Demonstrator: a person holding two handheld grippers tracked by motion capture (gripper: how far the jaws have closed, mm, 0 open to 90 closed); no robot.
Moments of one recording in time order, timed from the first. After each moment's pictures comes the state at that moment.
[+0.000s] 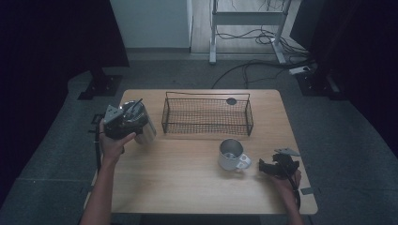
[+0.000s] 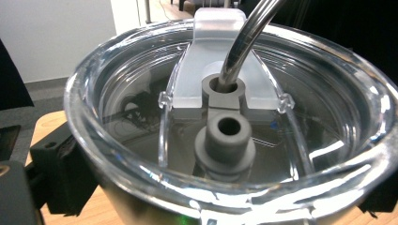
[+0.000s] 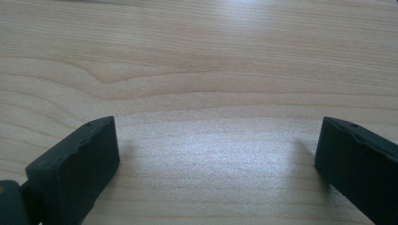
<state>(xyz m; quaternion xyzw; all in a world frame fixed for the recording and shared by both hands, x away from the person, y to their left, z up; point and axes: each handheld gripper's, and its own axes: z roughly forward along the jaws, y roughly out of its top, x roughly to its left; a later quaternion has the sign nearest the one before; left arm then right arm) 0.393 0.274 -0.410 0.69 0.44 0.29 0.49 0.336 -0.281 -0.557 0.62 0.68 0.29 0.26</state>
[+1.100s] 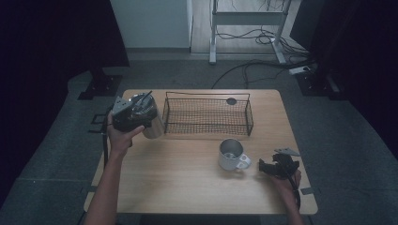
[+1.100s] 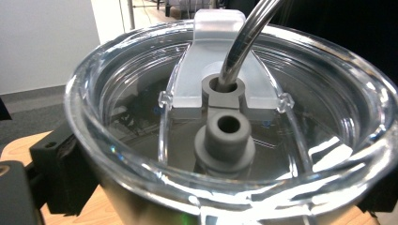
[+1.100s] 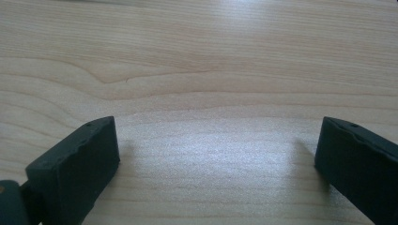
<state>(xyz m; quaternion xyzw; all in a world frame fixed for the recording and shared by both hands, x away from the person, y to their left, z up) 0.403 0.243 -0.385 0.70 0.42 0.28 0.51 0.336 -0.281 -0.557 0.62 0.68 0.29 0.26</state>
